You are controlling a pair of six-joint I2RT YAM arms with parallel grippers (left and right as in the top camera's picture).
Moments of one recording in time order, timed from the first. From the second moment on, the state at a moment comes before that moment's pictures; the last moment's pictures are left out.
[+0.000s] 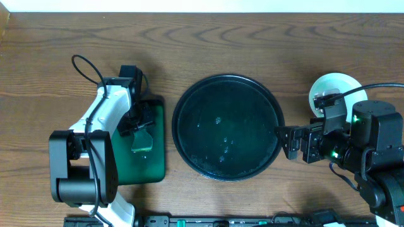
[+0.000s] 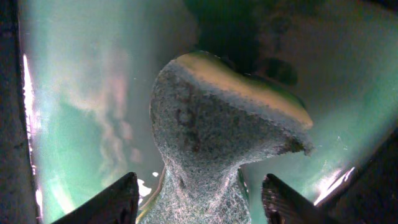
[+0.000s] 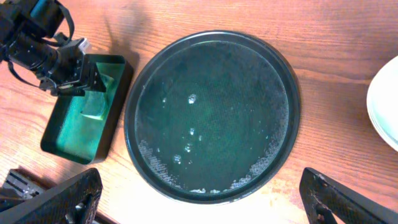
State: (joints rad) left arm -0.03 1.80 1.14 -0.97 -0.04 -0.43; right arm 0.21 0.91 1.25 -1.14 -0.32 0.16
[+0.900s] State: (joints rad) left arm -0.19 0.81 1.14 -1.07 -0.04 -0.27; right arm 0.21 0.71 1.24 -1.02 -0.16 -0.12
